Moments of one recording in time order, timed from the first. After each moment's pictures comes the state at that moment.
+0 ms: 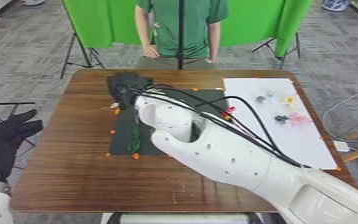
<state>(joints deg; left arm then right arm) 135.4 -49.2 -109.7 -119.7 49.2 23.5 8.4 -45.7 -81.5 25.4 -85.0 -132.3 -10.6 21.2</state>
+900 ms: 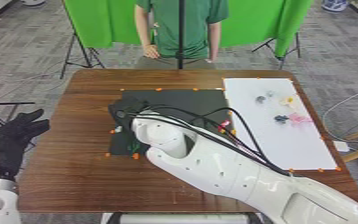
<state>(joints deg) 133.7 -49.4 -107.5 -119.6 49.7 23.3 8.0 -48.9 -83.1 22.9 -81.1 -136.9 -16.6 19.9</state>
